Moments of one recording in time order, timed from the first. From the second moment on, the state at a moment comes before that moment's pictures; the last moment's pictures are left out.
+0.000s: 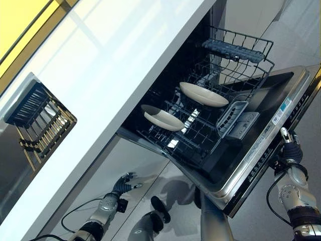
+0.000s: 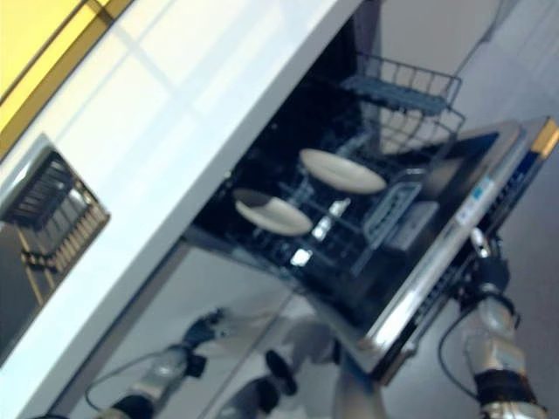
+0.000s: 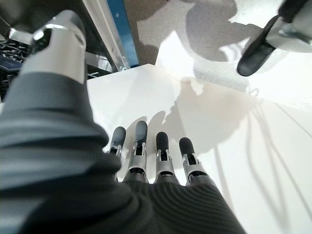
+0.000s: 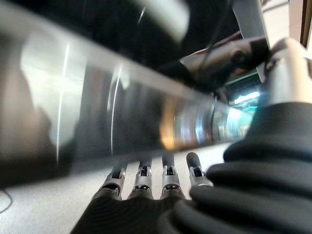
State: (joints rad) left arm -0.34 0.33 -0.41 0.97 -0.29 -0.18 0.05; right arm -0.34 -0.64 -0.12 0.52 0.88 -0.10 -0.26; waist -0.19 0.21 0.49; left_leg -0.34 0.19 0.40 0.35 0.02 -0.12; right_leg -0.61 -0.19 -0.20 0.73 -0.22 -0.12
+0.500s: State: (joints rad) left arm -0.28 0.30 -0.41 0.97 -0.29 -0.16 0.06; right arm -0.36 -0.64 -0.12 0.53 0.80 0.00 -0.33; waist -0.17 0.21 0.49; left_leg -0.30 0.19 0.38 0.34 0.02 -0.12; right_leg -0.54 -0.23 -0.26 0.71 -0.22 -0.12
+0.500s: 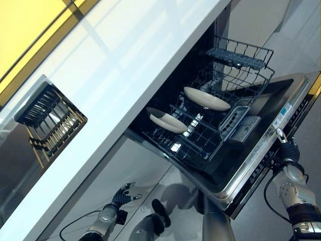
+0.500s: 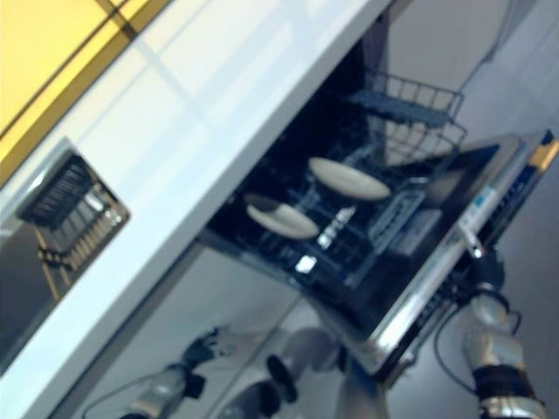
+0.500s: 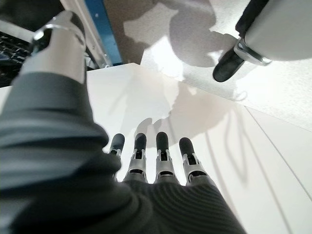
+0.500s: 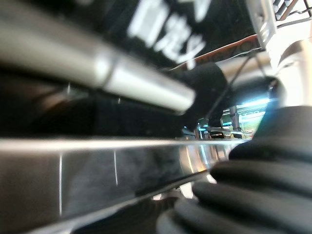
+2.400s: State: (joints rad) left arm -0.09 0.27 -0.33 0.97 -0.25 -0.08 0.04; right arm -0.52 -0.66 0.05 0.63 0.64 0.14 -0.19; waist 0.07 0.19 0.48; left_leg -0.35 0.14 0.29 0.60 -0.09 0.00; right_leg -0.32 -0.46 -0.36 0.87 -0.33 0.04
